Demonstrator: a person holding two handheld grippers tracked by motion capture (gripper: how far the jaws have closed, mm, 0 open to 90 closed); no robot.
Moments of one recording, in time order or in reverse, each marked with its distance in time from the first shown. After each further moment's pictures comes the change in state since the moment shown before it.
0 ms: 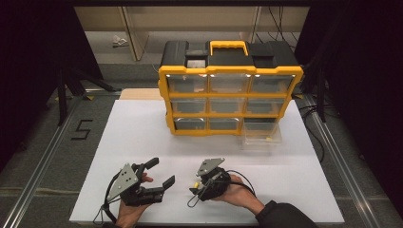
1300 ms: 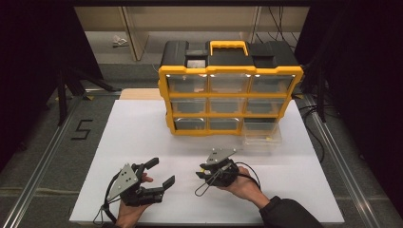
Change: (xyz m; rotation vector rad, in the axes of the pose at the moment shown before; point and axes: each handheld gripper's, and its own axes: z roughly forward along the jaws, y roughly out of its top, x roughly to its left) left arm 0.000 0.000 0.000 -0.003 0.001 0.000; right arm -0.023 0.007 -0.030 -0.111 -0.048 0.037
